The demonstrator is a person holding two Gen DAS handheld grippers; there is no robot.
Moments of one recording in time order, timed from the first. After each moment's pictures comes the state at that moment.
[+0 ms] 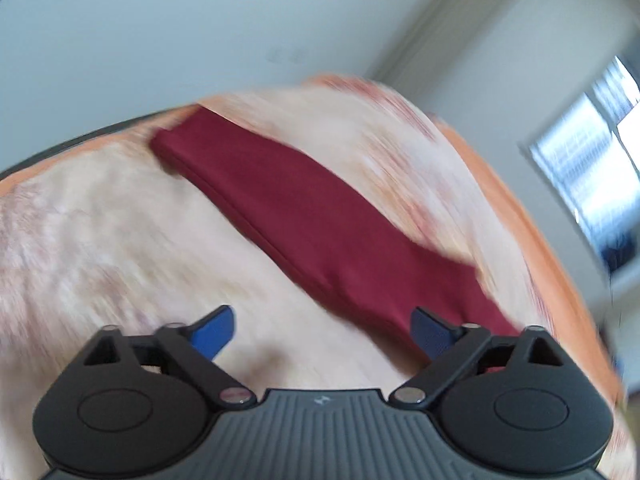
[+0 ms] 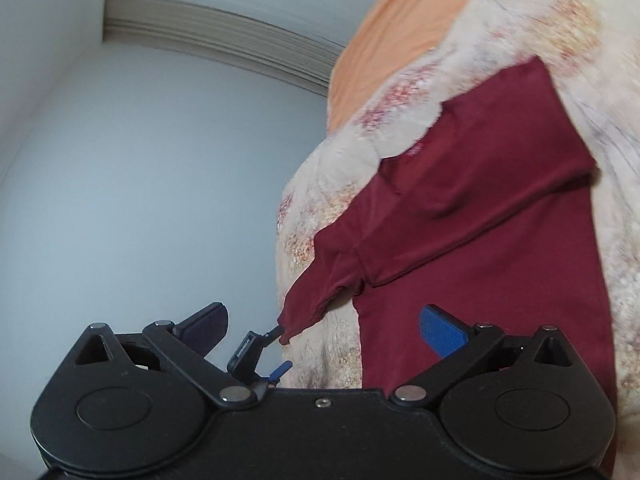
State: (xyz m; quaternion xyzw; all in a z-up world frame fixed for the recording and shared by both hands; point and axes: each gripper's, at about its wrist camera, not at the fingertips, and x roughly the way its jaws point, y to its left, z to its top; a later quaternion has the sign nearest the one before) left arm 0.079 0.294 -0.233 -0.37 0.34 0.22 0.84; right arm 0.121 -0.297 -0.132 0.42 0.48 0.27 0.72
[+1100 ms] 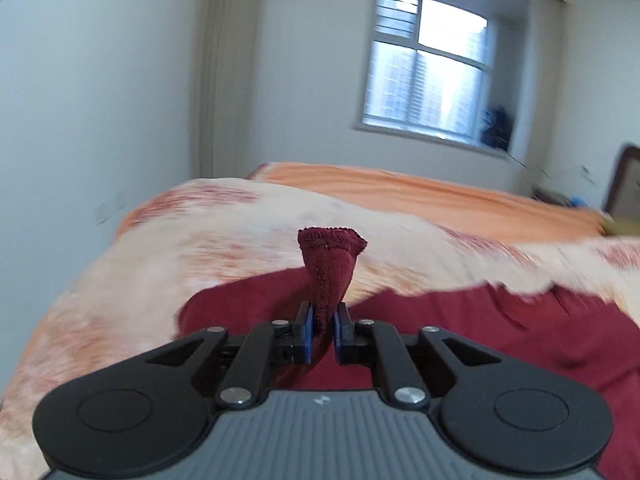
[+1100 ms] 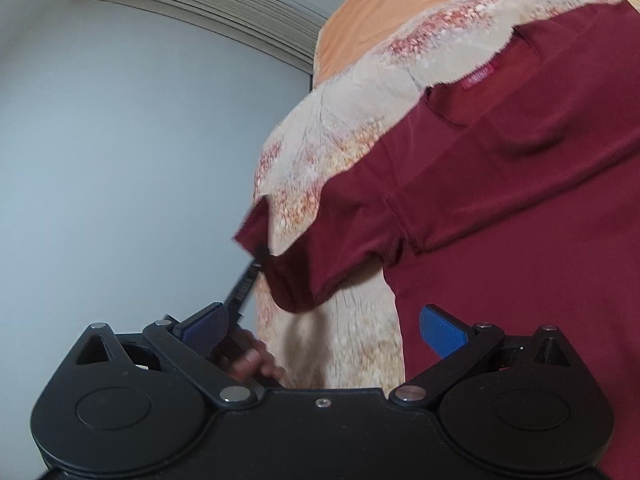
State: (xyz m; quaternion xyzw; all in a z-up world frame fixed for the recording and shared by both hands) left arm 0.176 0.230 -0.234 -0.04 0.27 -0.01 0.96; right arm 0.167 -0.106 -0.162 0.38 0.51 0.24 0.73
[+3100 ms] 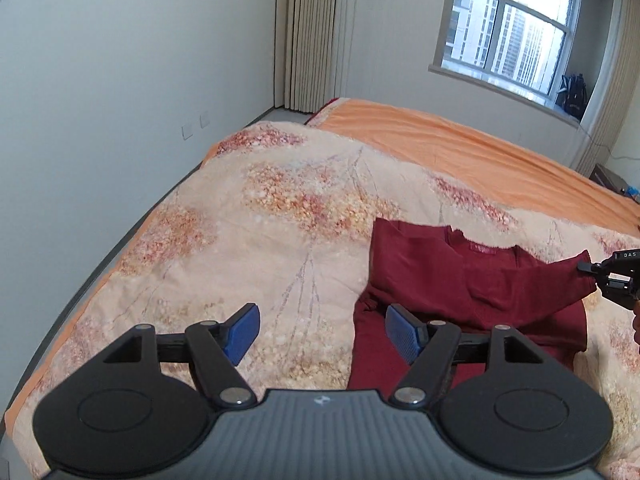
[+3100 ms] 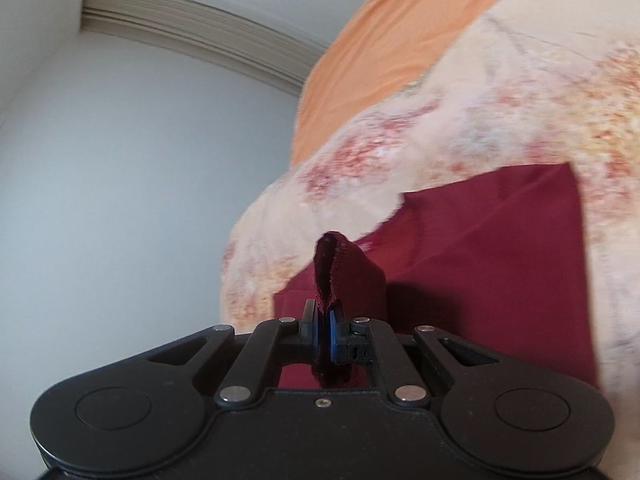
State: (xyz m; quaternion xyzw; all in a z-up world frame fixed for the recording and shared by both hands) left arm 0.039 0.126 -0.096 -0.09 0.40 0.13 0.90; right arm 0.303 -0.351 -0.249 0.41 0.50 0.25 0.73
